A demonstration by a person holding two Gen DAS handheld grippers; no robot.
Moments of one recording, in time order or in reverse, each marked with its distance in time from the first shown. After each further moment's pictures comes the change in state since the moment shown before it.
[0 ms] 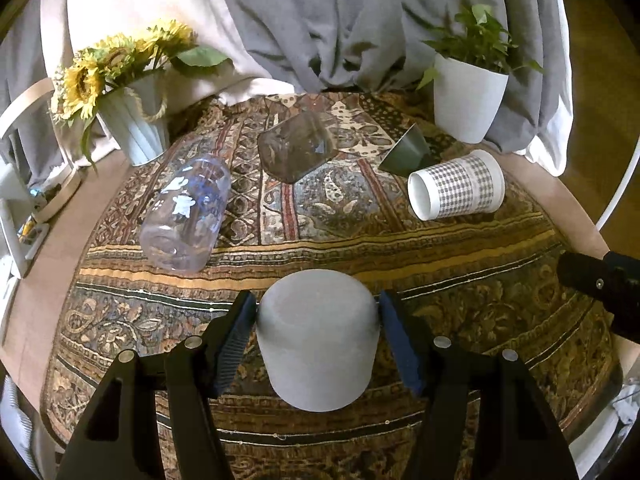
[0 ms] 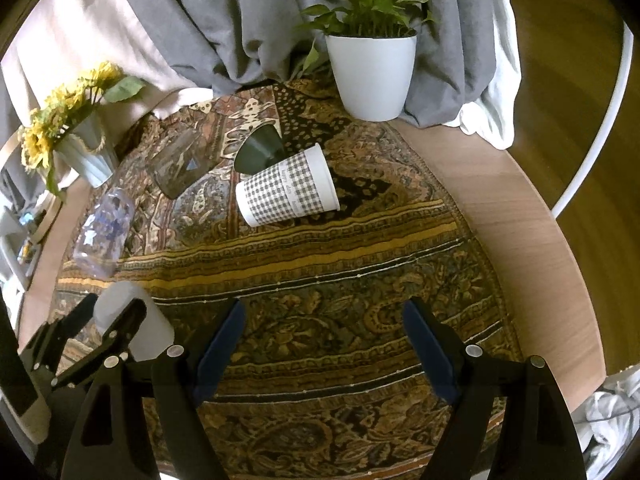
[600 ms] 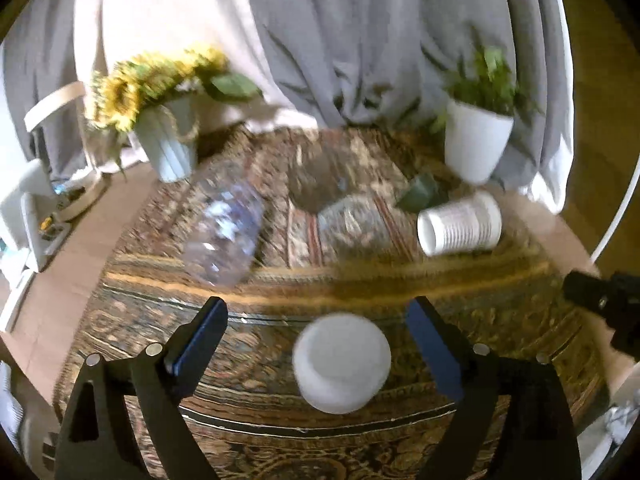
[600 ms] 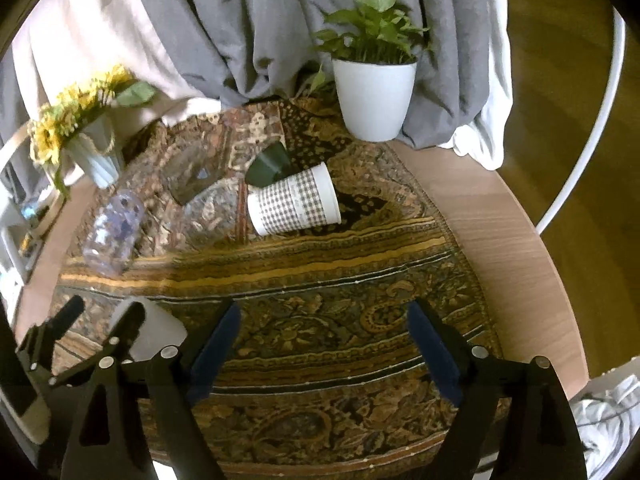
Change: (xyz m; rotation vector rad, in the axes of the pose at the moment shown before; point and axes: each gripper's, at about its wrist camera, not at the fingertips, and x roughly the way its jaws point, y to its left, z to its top) left arm -0.049 0.023 0.004 -0.077 -0.126 0.030; right arm -0.037 0.011 -0.002 -0.014 -0.070 -0.016
